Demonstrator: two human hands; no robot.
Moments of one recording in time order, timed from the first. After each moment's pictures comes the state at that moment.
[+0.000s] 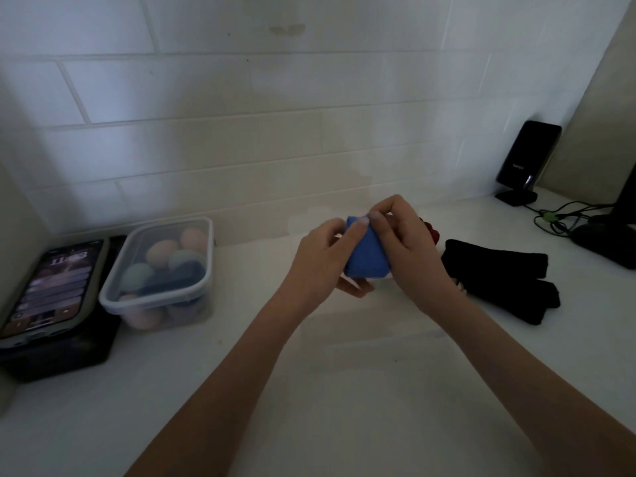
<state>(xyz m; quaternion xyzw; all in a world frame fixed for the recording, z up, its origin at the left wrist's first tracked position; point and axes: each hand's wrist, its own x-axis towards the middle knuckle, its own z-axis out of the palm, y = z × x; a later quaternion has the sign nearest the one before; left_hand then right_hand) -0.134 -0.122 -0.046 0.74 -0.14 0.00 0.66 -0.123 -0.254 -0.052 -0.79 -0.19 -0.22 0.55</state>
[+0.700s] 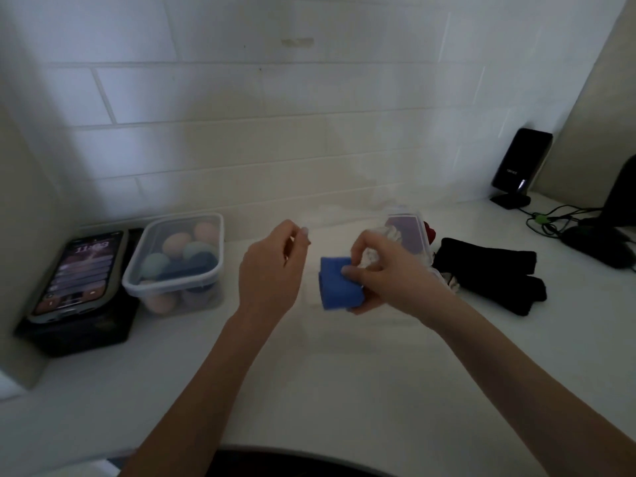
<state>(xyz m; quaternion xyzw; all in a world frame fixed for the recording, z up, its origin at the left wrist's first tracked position) -0.148 -0.073 -0.073 0.85 -0.10 0.35 0.39 -0.165 -0.241 -0.044 -0.82 -0.09 0.04 0.57</state>
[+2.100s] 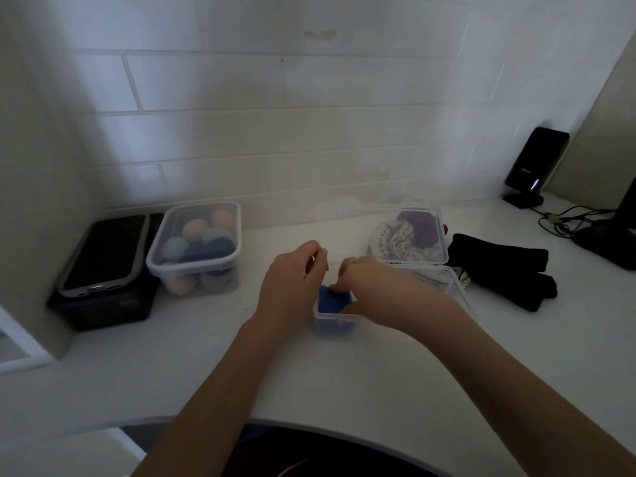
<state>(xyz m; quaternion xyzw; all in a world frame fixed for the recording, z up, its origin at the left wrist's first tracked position) -0.162 -0.070 -0.096 0.88 -0.11 0.24 0.40 -0.169 -0.199 -0.041 -0.95 -0.27 0.11 -0.04</state>
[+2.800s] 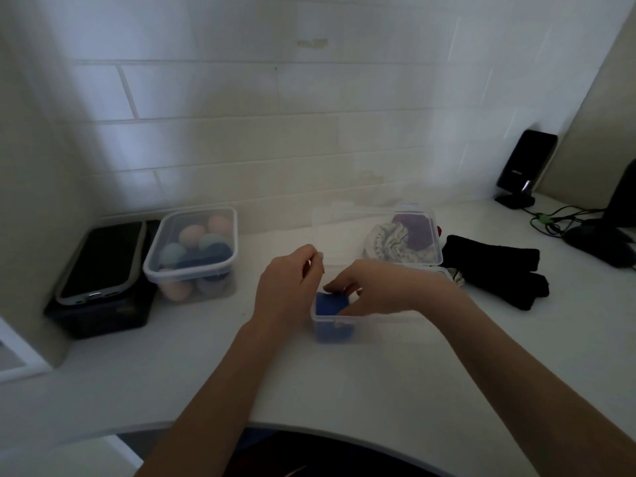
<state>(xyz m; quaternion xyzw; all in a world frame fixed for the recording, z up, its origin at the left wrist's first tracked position) -0.162 -0.070 -0.096 0.89 -0.10 0.25 0.36 -0.166 -0.218 -0.037 -0.94 -0.28 0.16 0.12</state>
